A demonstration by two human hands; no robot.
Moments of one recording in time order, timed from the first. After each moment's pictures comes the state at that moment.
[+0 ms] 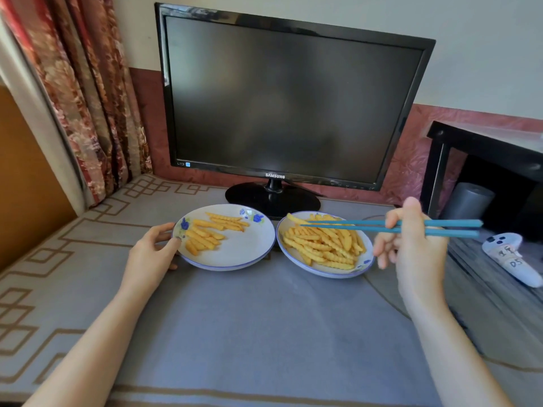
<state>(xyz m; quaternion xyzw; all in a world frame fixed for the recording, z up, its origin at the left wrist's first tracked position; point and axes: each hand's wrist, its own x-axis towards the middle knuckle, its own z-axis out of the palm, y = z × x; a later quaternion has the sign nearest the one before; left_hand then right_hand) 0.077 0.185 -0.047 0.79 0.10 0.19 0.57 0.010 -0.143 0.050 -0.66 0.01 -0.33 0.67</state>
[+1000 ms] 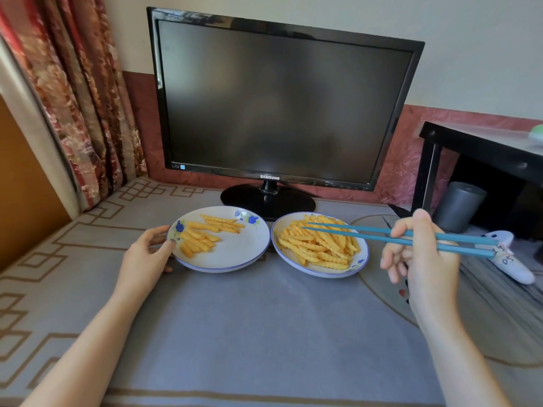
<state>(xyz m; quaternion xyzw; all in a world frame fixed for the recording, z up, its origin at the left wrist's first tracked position) 0.075 0.184 -0.047 0.79 0.10 0.19 0.57 -0.008 -0.157 0.045 -0.67 0.01 -0.33 0.67</state>
